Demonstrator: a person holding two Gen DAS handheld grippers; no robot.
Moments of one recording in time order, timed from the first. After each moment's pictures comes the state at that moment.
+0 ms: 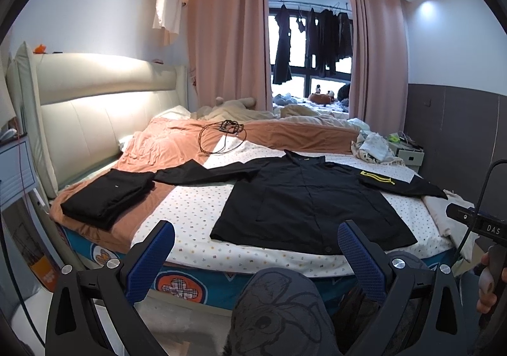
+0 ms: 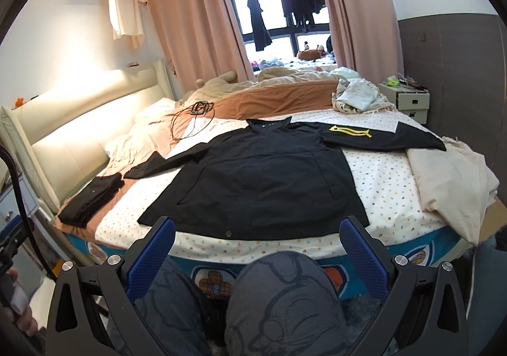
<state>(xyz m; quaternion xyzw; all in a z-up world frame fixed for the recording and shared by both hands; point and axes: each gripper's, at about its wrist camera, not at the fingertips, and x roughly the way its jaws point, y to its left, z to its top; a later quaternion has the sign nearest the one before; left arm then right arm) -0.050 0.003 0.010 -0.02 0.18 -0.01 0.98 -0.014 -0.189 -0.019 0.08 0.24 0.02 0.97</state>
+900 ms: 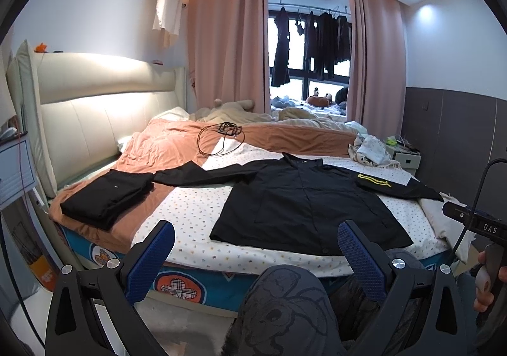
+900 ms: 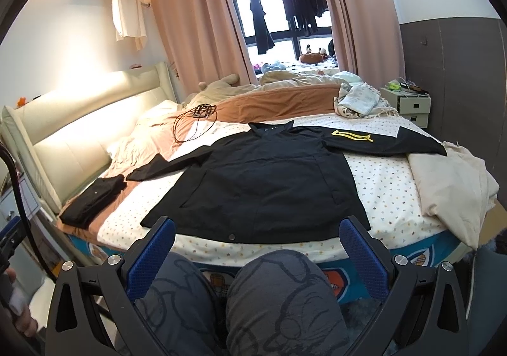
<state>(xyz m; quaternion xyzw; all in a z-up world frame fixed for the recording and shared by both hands) -0.059 0.007 0.013 -0.02 0.17 -0.02 0.99 -0.020 -0.181 -0.013 0.08 0.23 0.02 0.97</state>
